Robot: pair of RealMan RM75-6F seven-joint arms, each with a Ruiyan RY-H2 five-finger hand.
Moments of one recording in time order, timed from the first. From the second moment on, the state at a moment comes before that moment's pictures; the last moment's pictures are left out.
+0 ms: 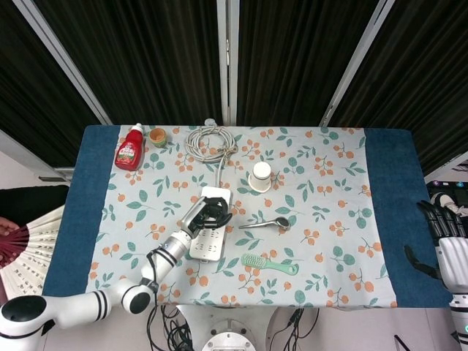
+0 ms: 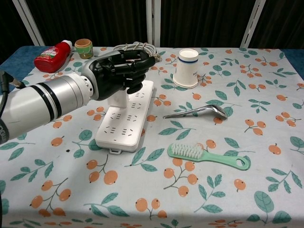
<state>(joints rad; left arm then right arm) -0.75 -1.80 -0.30 -1.35 1.30 0.80 -1.13 0.05 -1.04 0.06 -1.62 -1.56 1.55 0.23</state>
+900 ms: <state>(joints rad) -0.68 -1.58 -0.34 -1.50 1.39 0.98 -0.95 0.06 -1.02 0.06 -1.62 -1.57 1.53 0.23</state>
